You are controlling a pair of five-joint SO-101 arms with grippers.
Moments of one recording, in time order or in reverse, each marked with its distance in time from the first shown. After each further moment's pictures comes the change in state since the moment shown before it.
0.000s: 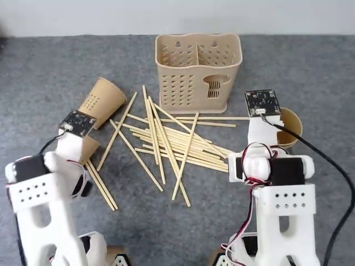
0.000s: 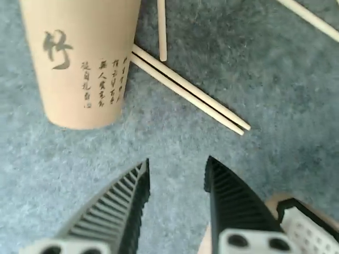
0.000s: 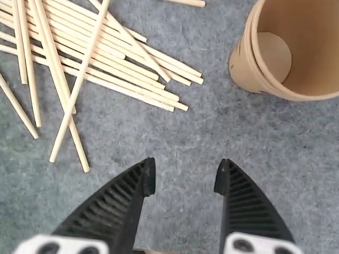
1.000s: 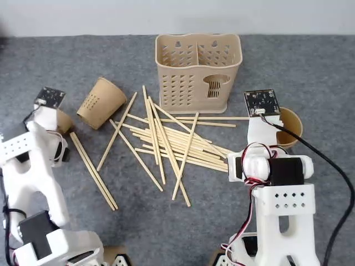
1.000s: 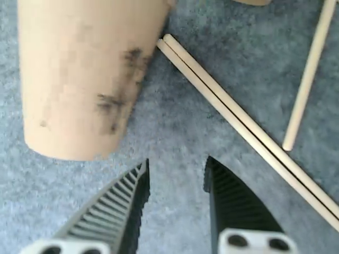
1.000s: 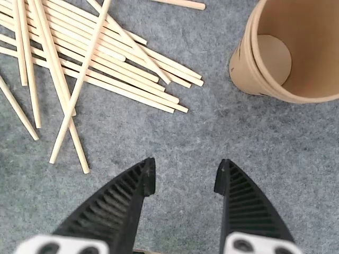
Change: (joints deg) left arm -9.4 34.0 -18.2 -21.0 -0.4; right arm 0.0 -0.1 0.3 -0.4 0.0
